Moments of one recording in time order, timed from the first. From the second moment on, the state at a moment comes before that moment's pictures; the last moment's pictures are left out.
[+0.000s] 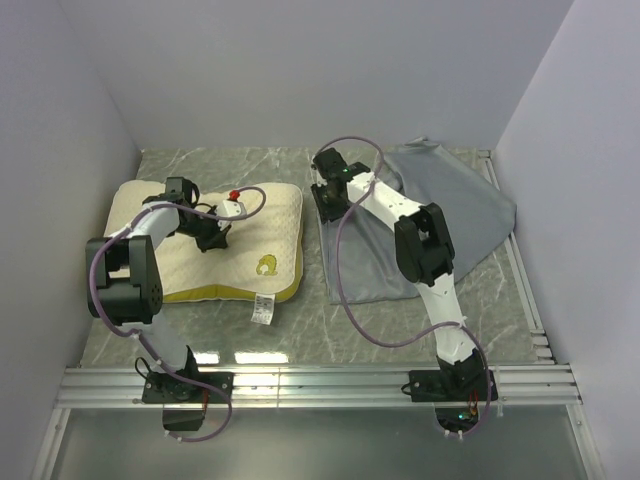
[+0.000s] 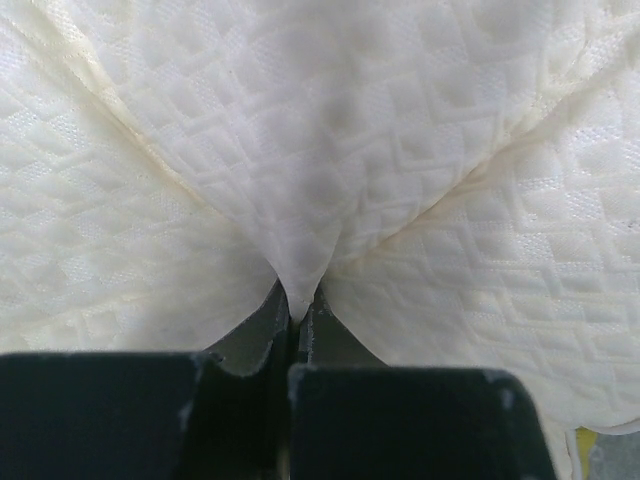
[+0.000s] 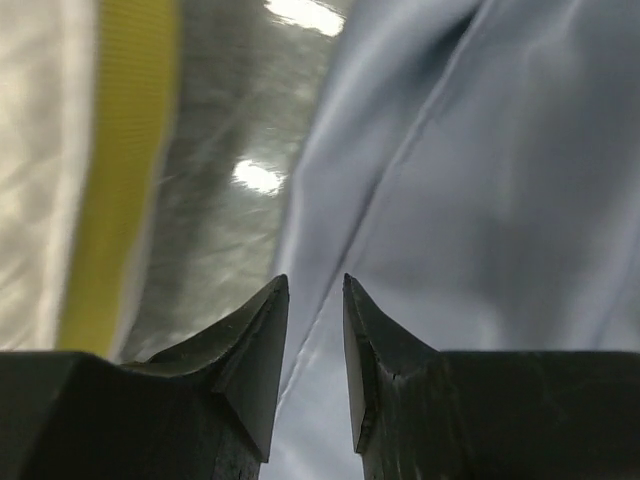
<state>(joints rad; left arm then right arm) 0.06 1.73 1.16 -0.68 0.61 1.14 0.54 2.32 2.02 -0.78 -0.03 0.20</state>
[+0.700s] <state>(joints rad) 0.08 1.73 1.16 -0.69 0.62 1.12 0.54 2.38 2.02 -0.78 0.05 0.21</state>
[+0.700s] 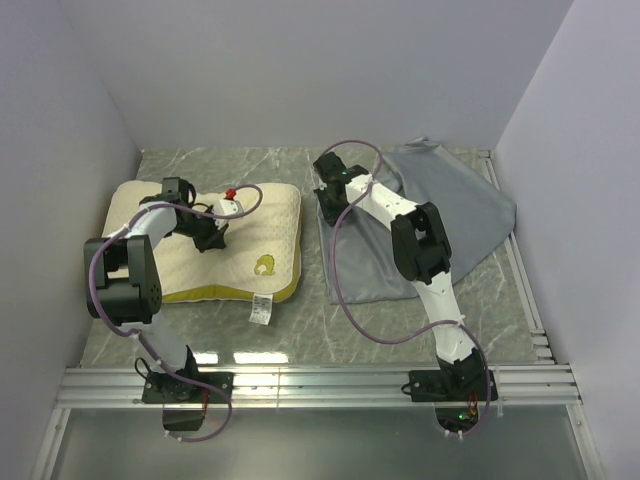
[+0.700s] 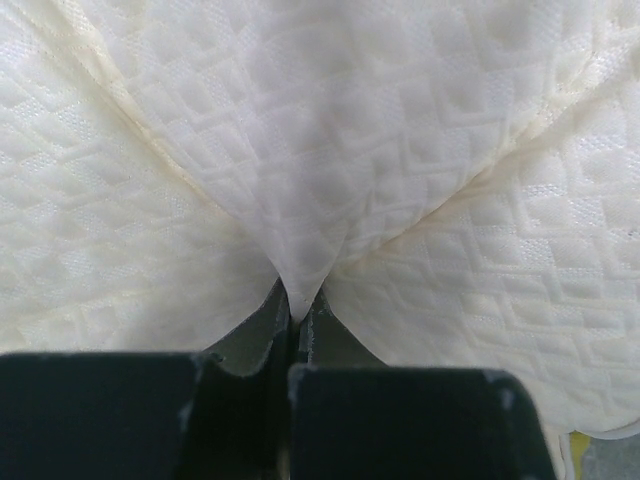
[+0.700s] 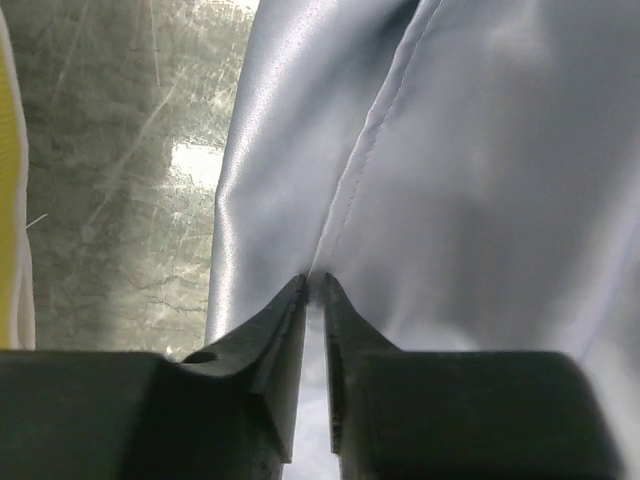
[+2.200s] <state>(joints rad) 0.12 1.70 1.17 -0.76 0.63 1.14 0.52 2.33 1.96 -0.80 0.03 0.22</state>
